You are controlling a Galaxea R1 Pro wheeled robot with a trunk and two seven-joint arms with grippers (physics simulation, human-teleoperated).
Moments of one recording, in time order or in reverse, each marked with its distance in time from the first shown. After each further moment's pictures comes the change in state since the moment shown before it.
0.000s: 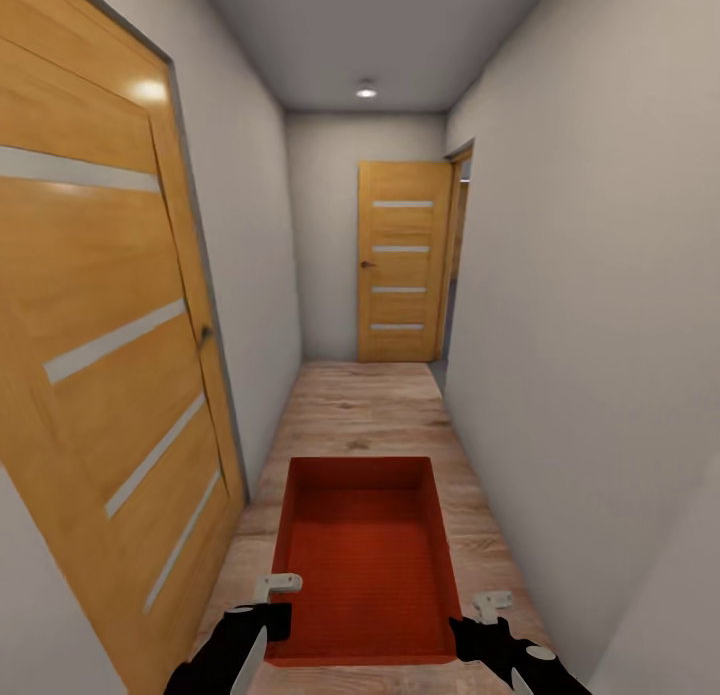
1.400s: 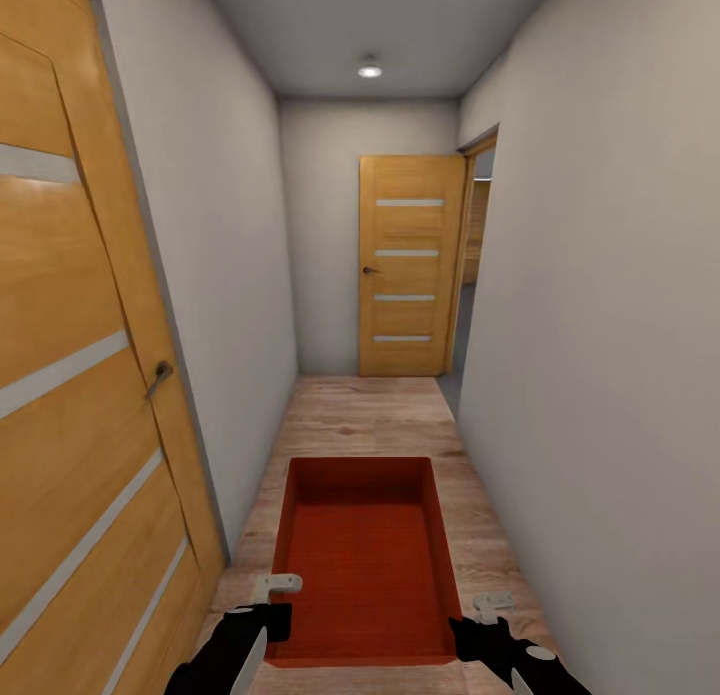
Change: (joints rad) left arm 0.001 -0.001 0.005 0.001 -0.004 0.000 -0.001; right arm 0.000 0.000 0.000 0.001 0.001 0.000 0.000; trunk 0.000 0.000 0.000
